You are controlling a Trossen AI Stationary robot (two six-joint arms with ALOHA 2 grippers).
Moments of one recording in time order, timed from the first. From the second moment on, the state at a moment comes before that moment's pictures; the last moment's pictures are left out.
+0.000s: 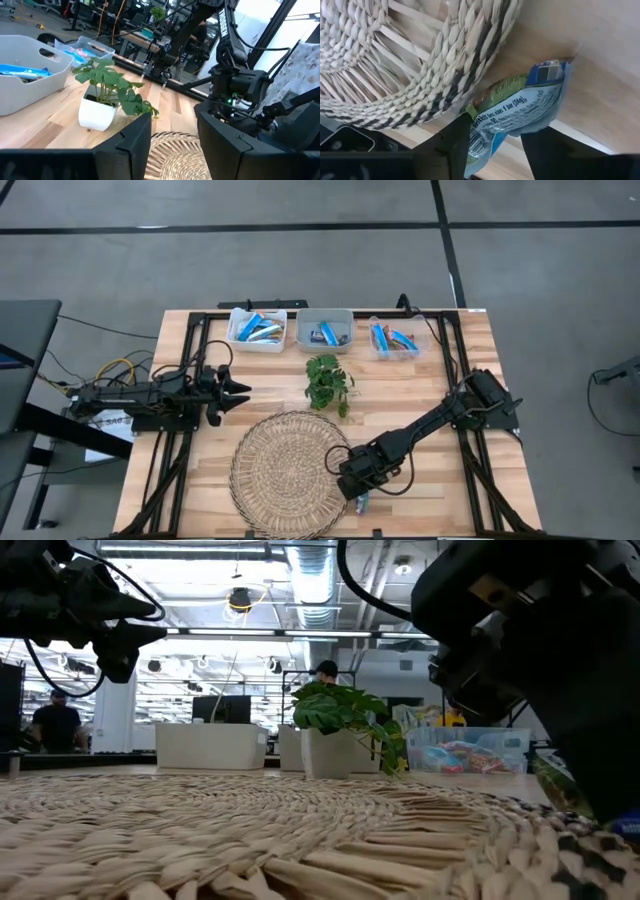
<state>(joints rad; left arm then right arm) 0.01 0.02 0.01 0.02 -0.01 -0.43 0.50 1.97 1.20 -0.46 -0.32 1.60</state>
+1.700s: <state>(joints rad) 0.01 0.03 0.01 0.02 -0.01 -0.43 -0.07 1.50 1.13 -0.91 0.39 0.53</state>
